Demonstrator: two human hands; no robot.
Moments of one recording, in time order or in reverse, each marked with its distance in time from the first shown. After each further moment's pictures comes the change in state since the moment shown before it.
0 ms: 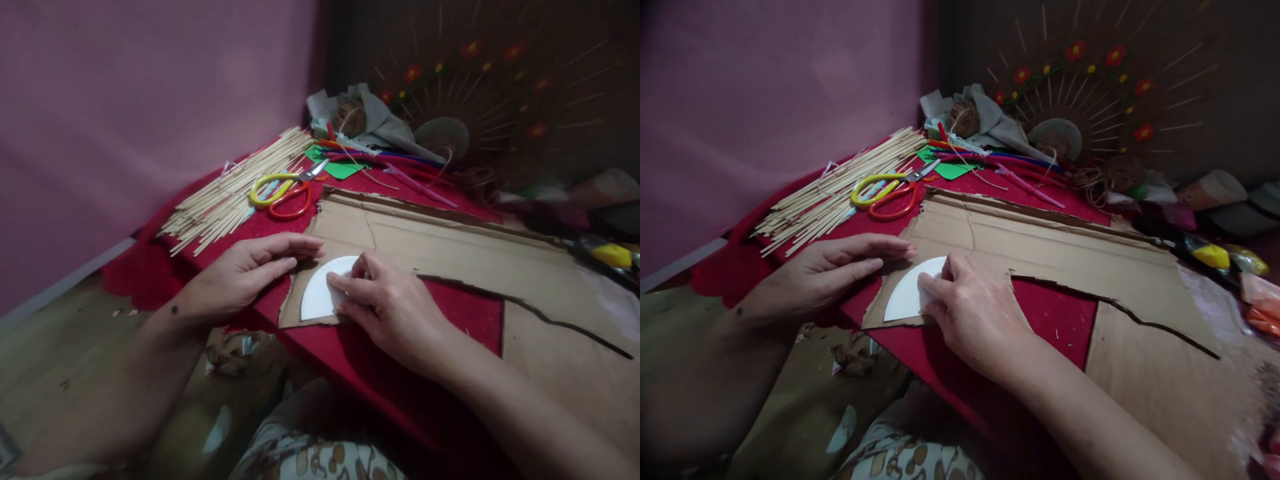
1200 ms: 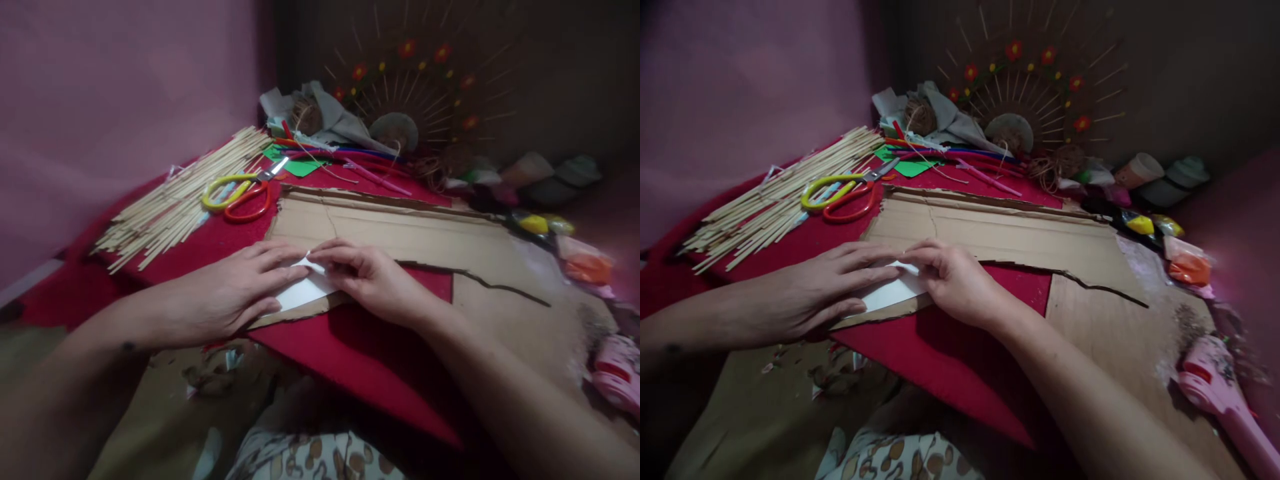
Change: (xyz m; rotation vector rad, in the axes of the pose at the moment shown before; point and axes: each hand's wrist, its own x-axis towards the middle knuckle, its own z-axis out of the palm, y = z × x) left_hand 0.016 0.004 -0.001 0.942 -0.446 0.510; right_hand 0.005 0.026 -0.010 0.631 0.052 0.048
